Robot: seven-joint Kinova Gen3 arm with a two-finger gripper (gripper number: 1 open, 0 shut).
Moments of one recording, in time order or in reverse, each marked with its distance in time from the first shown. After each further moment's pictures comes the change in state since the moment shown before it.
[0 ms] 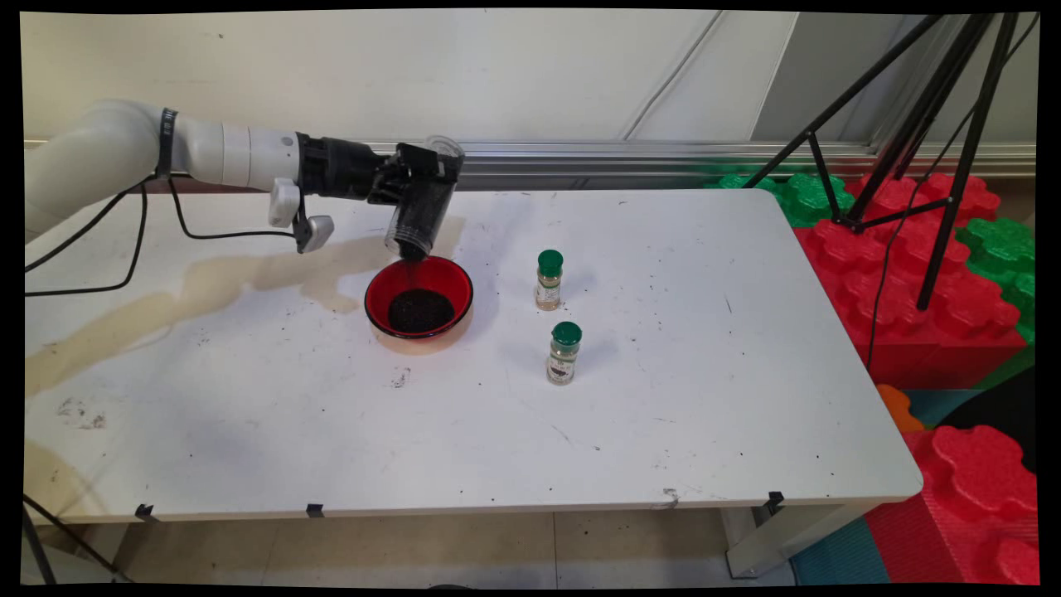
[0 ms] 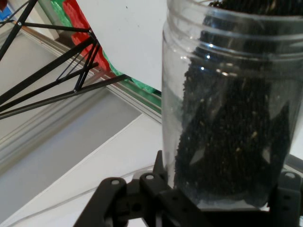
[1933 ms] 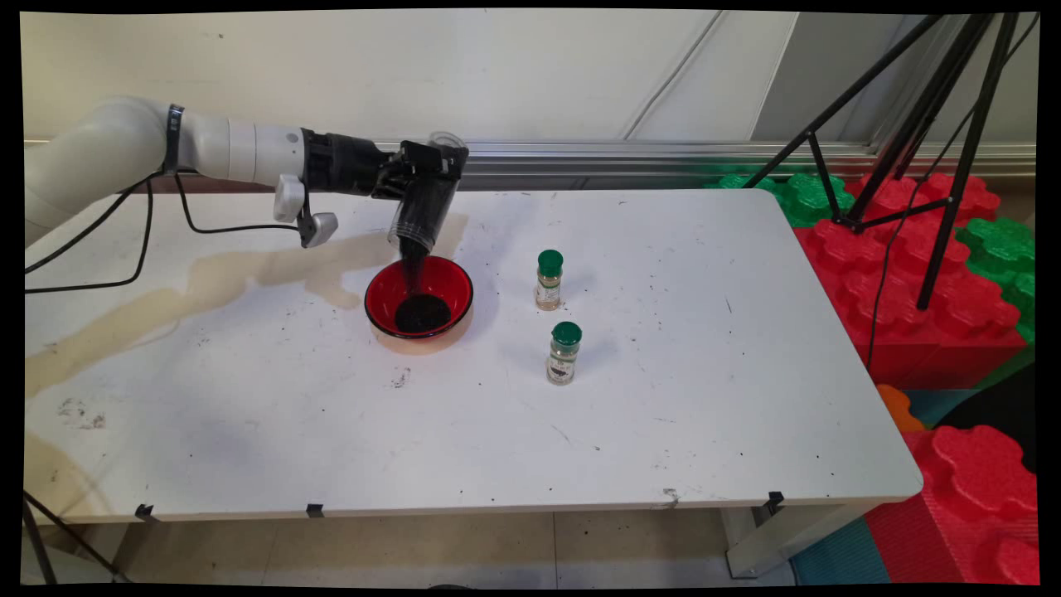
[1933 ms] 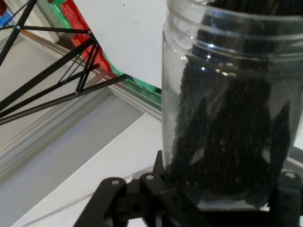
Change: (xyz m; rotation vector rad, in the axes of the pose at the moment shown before) arm -0.007 0.000 0.006 0.004 0.001 0.041
